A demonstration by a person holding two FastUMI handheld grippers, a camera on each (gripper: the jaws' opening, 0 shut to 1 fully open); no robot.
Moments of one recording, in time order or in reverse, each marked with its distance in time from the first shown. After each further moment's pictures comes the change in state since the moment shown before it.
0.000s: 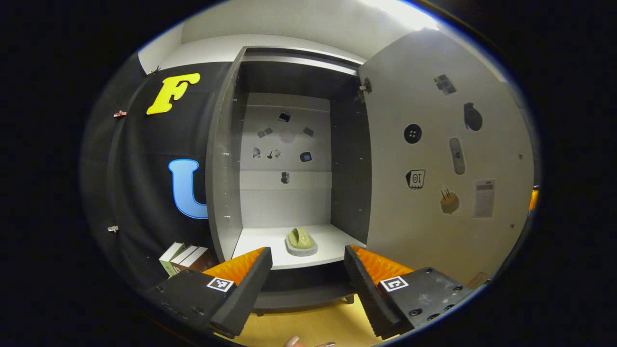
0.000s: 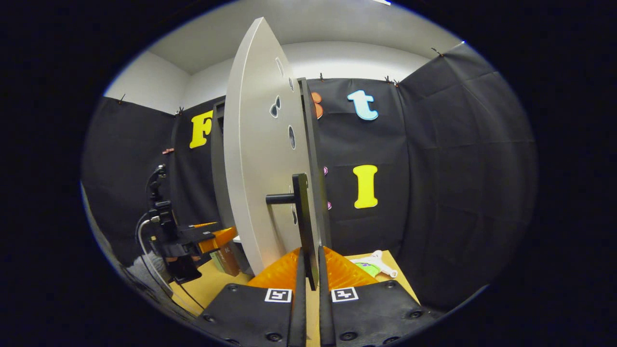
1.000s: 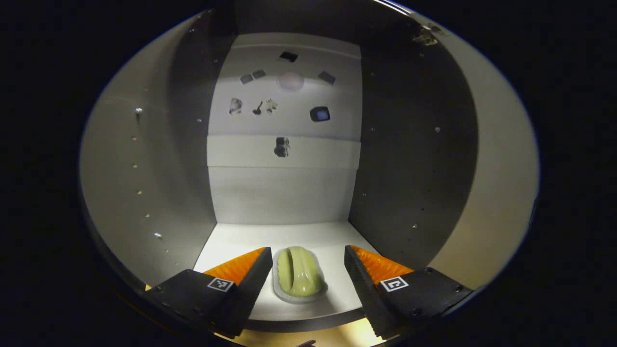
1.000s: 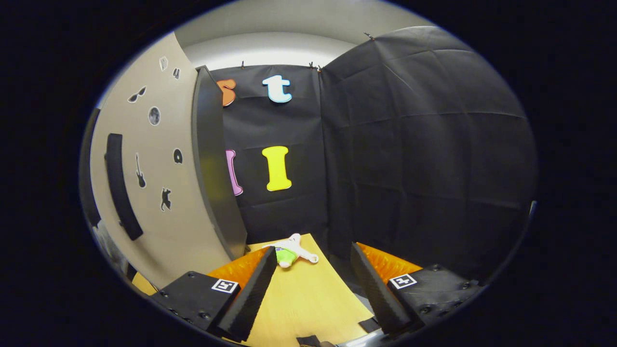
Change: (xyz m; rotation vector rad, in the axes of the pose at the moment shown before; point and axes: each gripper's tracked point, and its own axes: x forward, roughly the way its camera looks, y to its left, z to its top) left arm 0.227 0.027 -0.025 -0.047 0.257 0.068; right arm -0.028 -0.240 -0.049 -0.004 0.055 -0.496
